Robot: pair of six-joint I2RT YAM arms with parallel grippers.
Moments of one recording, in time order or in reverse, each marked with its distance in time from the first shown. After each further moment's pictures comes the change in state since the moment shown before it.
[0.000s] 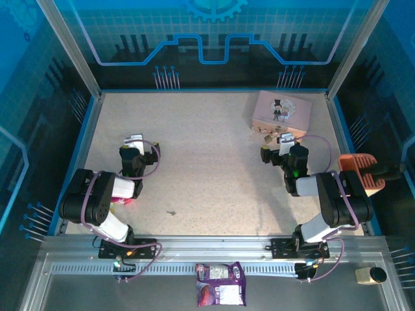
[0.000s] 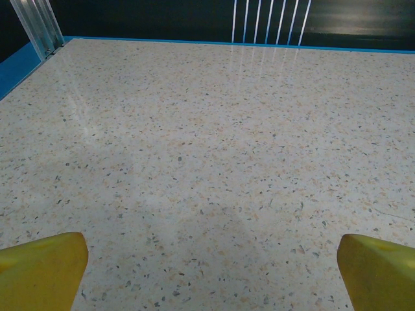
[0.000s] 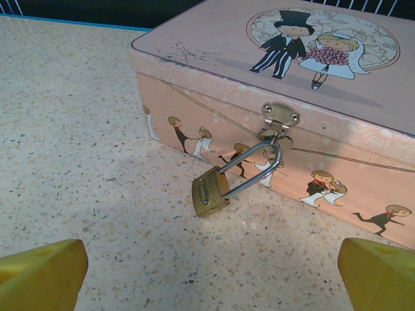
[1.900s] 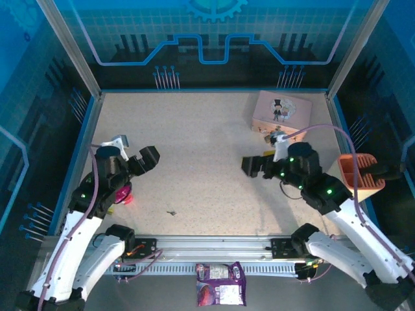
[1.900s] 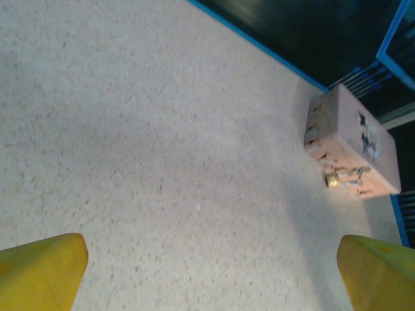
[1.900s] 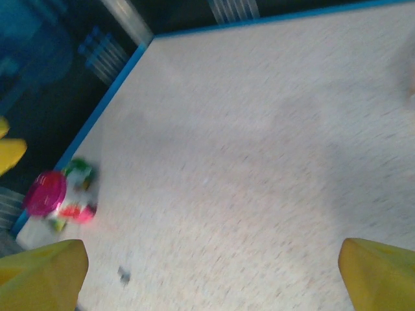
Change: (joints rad) left arm -0.161 -0.909 0.467 -1.598 0.262 -0.592; right arm 0.589 -0.762 0.514 -1.392 -0.009 0.546
